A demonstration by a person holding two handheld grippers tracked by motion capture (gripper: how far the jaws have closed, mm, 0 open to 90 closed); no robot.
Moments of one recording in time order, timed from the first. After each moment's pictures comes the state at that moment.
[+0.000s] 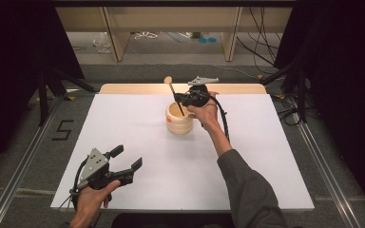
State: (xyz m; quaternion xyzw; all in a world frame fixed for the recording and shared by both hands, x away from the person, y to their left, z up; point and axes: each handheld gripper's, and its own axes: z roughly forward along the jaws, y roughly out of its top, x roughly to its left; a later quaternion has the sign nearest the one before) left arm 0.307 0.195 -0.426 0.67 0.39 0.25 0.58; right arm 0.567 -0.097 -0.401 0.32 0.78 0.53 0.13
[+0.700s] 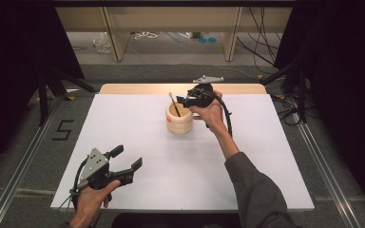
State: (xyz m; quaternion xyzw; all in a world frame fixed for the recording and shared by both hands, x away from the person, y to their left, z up) left arm 0.308 0.195 -0.427 0.67 0.39 0.25 0.58; right arm 0.557 -0.110 -0.389 0.37 0.77 0.50 0.17
